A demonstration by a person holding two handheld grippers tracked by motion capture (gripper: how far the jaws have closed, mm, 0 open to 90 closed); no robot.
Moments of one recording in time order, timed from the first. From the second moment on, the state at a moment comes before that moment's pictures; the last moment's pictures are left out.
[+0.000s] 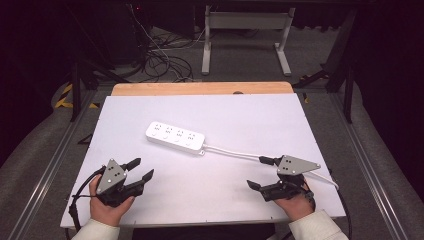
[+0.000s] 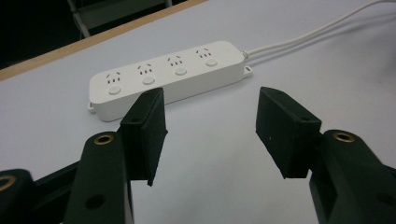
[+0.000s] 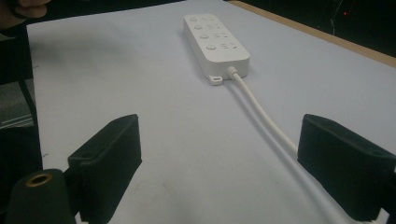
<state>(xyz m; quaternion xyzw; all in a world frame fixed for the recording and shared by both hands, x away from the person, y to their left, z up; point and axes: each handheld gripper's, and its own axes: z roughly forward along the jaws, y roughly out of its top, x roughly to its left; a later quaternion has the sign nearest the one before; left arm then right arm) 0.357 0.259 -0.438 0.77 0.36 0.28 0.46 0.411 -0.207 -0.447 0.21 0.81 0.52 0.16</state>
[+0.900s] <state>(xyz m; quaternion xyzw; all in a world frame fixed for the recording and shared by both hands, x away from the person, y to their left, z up) 0.390 0.262 -0.420 0.79 0.36 0.20 0.45 0.411 -0.205 -0.448 0.21 0.82 0.51 0.16</state>
